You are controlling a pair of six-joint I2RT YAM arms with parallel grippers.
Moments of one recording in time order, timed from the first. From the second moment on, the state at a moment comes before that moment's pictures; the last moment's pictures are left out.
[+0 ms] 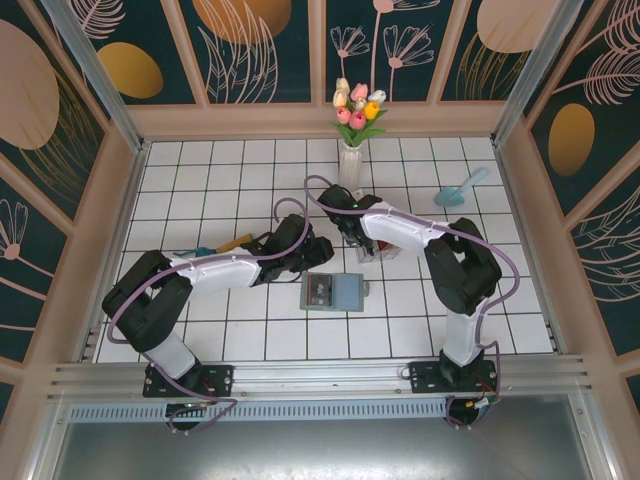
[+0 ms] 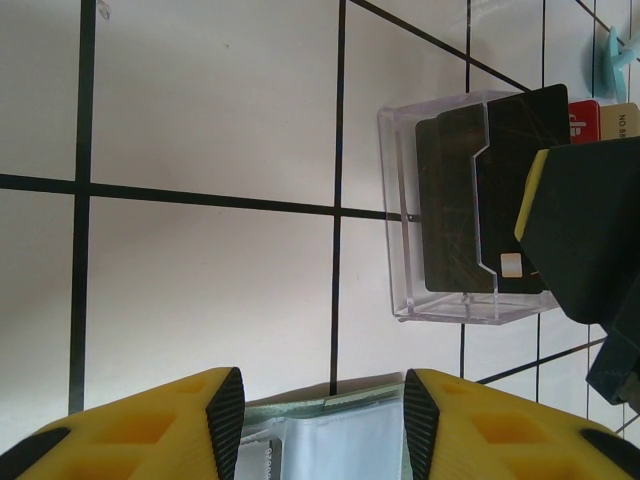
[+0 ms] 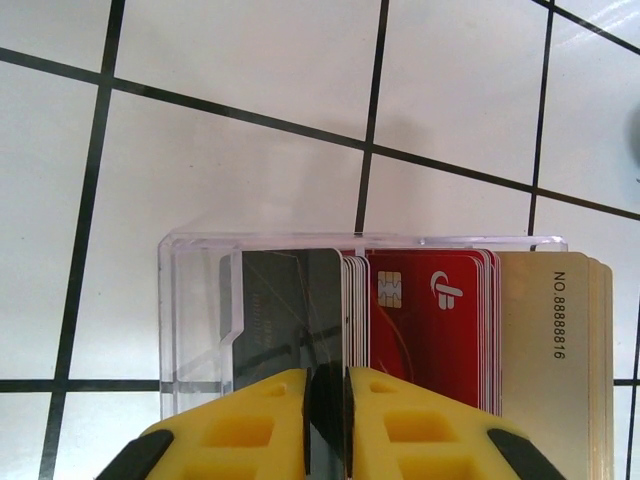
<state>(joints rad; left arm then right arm) -0.78 1.65 0.87 0.01 0.07 -1.03 0.72 1.88 1.34 -0.76 0.56 0.36</state>
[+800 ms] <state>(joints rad) -0.78 1.65 0.87 0.01 0.07 -1.03 0.69 1.85 1.33 -0.77 0.58 0.36</state>
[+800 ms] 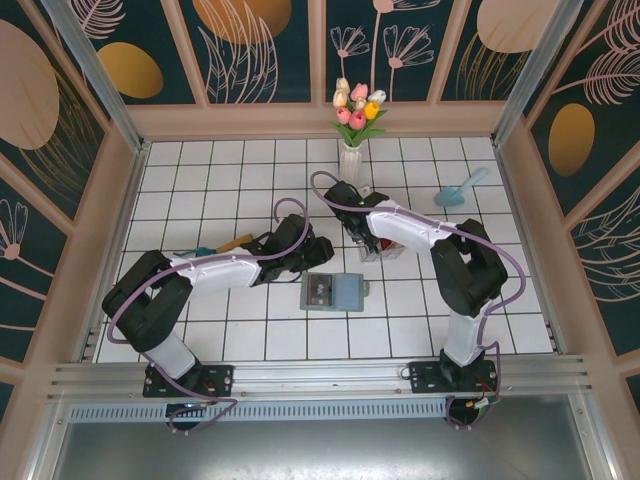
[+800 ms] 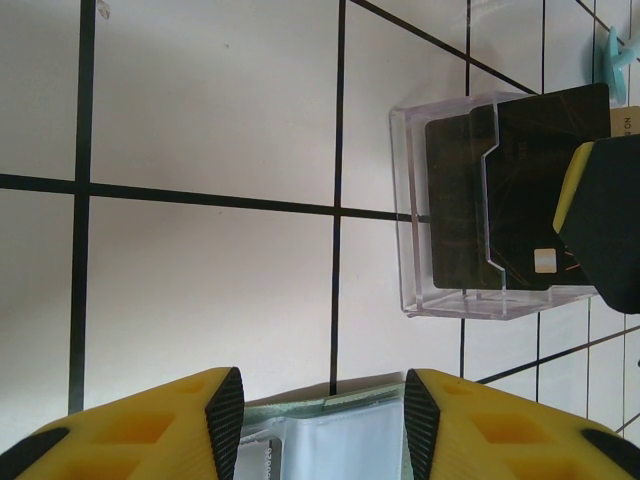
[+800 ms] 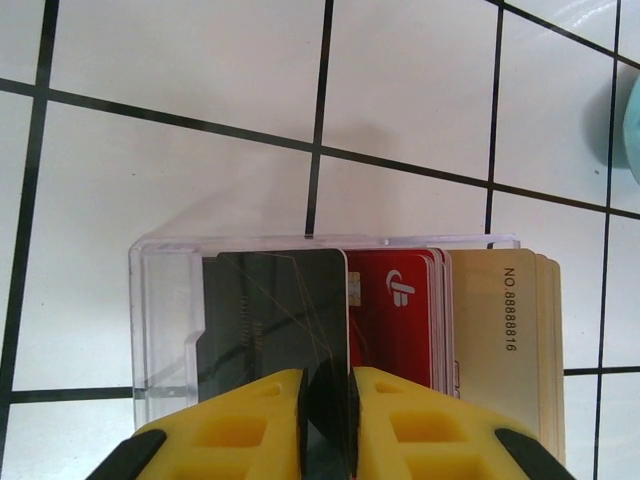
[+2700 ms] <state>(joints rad) -0.64 1.69 0.80 0.84 0.62 -1.37 0.37 1.23 0.98 -0.30 -0.64 0.63</state>
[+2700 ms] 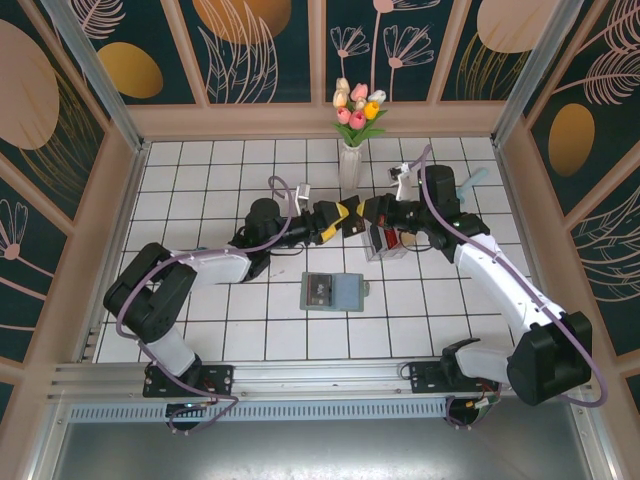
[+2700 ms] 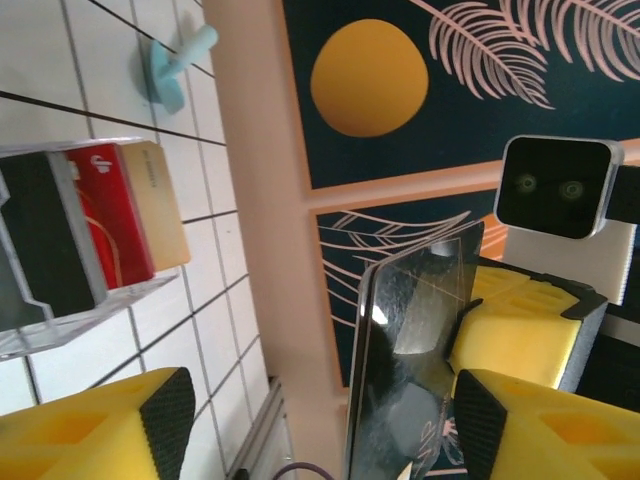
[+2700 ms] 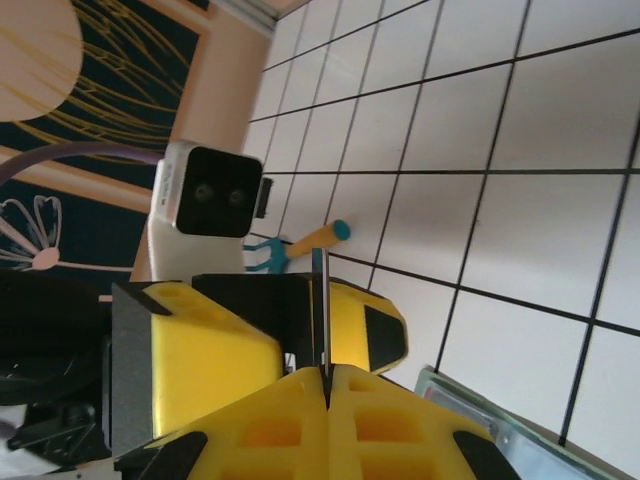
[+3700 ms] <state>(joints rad) -0.64 1.72 0.79 1.05 0.68 -1.52 0.34 1.27 0.94 -0.22 -0.78 0.64</state>
